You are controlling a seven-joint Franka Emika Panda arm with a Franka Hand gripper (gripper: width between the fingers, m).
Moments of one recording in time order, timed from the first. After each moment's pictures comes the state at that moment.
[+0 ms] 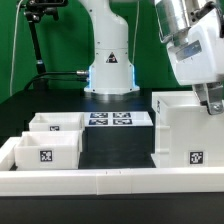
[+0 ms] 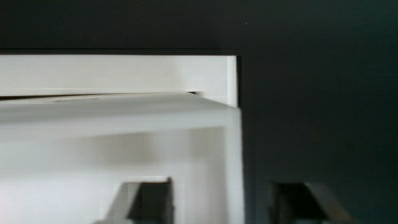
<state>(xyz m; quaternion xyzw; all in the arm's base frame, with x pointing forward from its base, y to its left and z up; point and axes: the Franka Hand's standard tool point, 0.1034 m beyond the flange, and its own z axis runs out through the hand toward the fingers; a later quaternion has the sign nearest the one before) 0.634 0.114 0.109 -0.70 0.69 0.00 0.16</state>
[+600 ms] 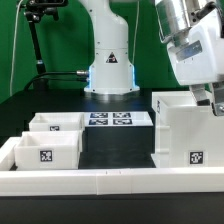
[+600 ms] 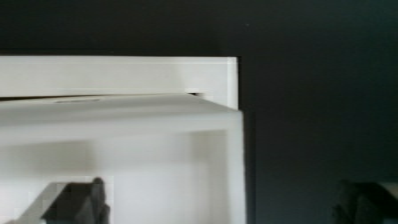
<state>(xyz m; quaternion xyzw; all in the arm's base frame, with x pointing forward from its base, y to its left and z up) 0.634 0.115 0.109 -0.71 0.69 0.00 0.16</state>
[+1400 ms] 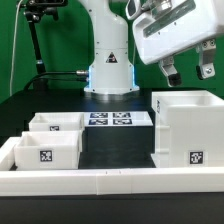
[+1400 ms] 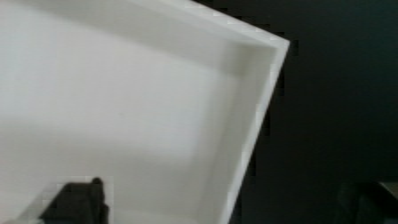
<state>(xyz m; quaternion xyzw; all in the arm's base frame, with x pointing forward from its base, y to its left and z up) 0.611 0.082 0.149 -0.86 0.49 -0.05 0.16</state>
